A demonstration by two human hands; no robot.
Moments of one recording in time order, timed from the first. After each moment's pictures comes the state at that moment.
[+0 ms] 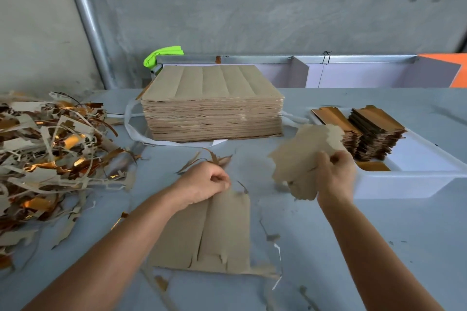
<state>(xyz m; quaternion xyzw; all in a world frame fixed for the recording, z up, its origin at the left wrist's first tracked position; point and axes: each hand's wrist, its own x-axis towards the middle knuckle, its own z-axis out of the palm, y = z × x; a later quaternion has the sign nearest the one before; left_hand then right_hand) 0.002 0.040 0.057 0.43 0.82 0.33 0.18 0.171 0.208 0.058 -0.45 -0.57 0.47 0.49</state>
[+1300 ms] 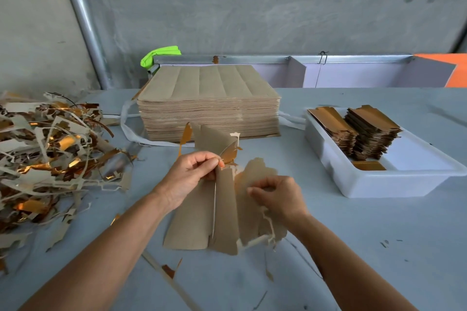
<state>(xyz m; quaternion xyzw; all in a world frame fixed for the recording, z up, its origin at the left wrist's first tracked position) -0.007 0.033 0.051 0.41 0.63 0.62 0.23 0.152 0.158 0.033 -0.34 -0.77 0.50 0.21</state>
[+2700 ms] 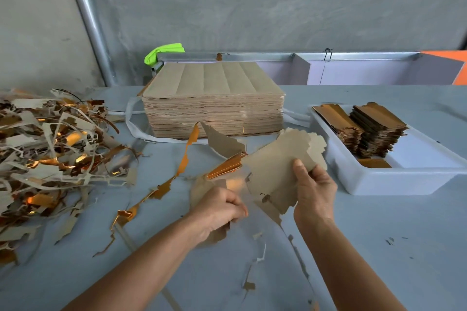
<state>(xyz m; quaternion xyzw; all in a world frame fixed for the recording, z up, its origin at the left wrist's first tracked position) 0.057 0.032 0.035 0.29 0.80 0.41 0.32 0.162 0.157 0.037 -0.33 -0.44 0.67 0.51</state>
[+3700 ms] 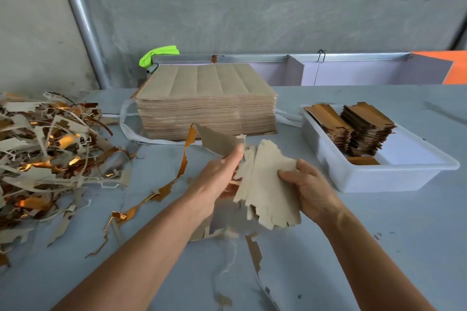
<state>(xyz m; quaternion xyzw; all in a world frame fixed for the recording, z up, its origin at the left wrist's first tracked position) 0.063 0.052 0.077 0.22 0.75 0.53 0.32 0.185 0.188 0.043 -0.27 -0.53 0.76 0.26</state>
